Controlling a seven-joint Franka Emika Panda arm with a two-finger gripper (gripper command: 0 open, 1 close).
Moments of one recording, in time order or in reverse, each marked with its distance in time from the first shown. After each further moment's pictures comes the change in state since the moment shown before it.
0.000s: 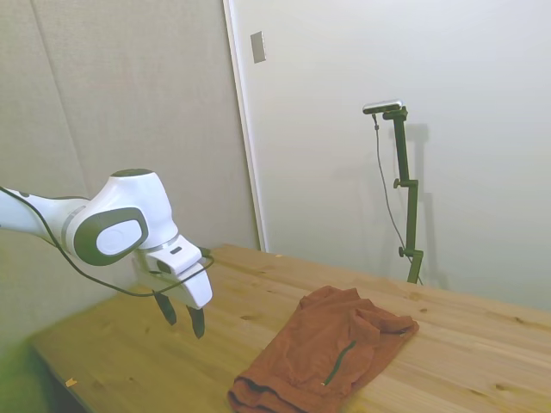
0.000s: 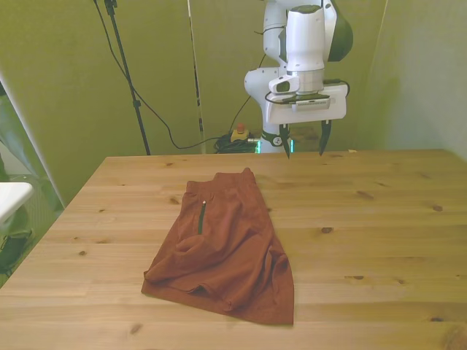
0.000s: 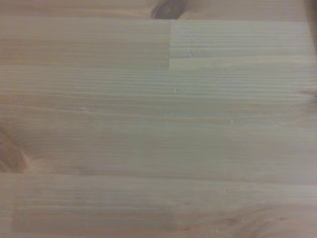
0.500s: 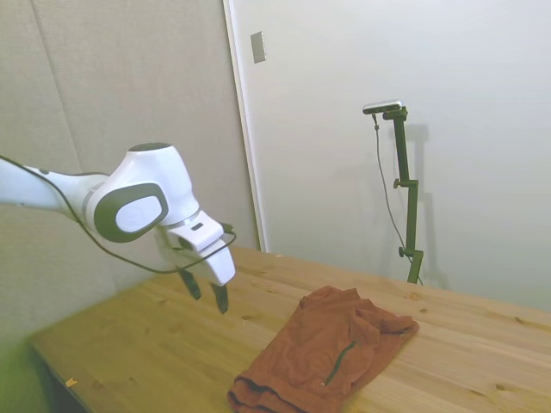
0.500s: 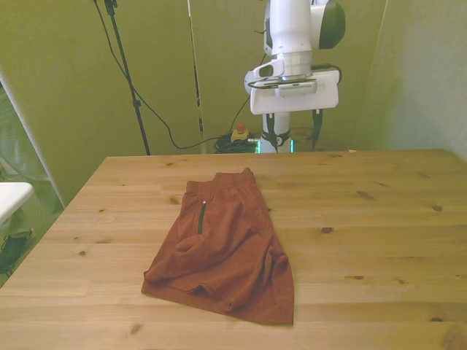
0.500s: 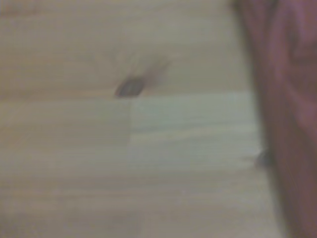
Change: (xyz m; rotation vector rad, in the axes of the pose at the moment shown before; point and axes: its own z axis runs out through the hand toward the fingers) arm 0.081 0.001 -0.051 0.084 0.067 0.113
